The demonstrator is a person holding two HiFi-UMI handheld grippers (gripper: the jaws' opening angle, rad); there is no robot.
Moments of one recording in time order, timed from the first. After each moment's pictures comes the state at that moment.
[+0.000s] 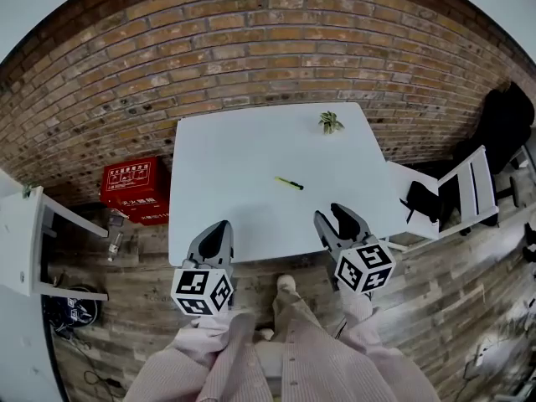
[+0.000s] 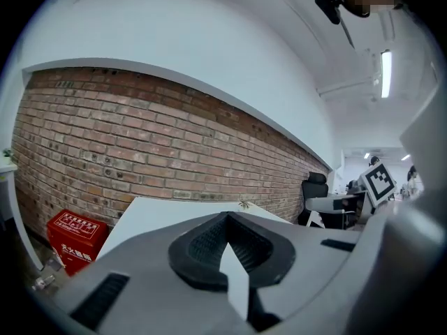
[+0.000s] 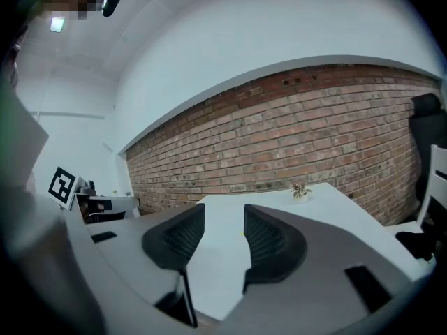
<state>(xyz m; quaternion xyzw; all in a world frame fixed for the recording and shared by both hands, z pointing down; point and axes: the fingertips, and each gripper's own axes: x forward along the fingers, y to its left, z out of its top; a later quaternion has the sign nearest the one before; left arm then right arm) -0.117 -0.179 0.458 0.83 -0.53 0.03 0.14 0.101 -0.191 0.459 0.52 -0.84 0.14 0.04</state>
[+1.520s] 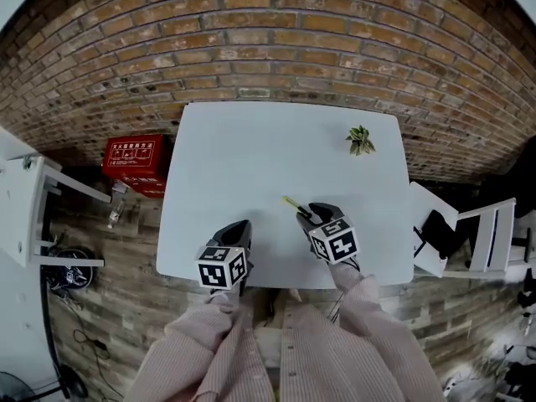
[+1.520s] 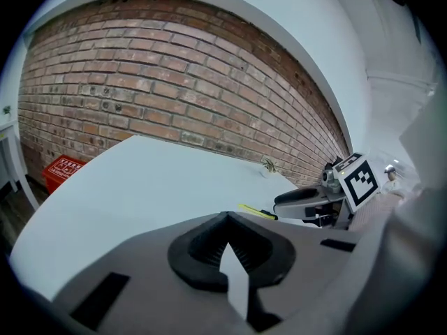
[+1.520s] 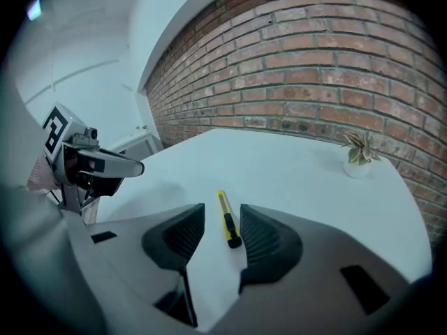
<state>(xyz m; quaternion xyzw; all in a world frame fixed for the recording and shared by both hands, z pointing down) -0.073 -0.299 0.602 0.77 -0.54 0.13 0.32 0.065 -0.350 0.633 0.34 -0.87 0.20 0.30</state>
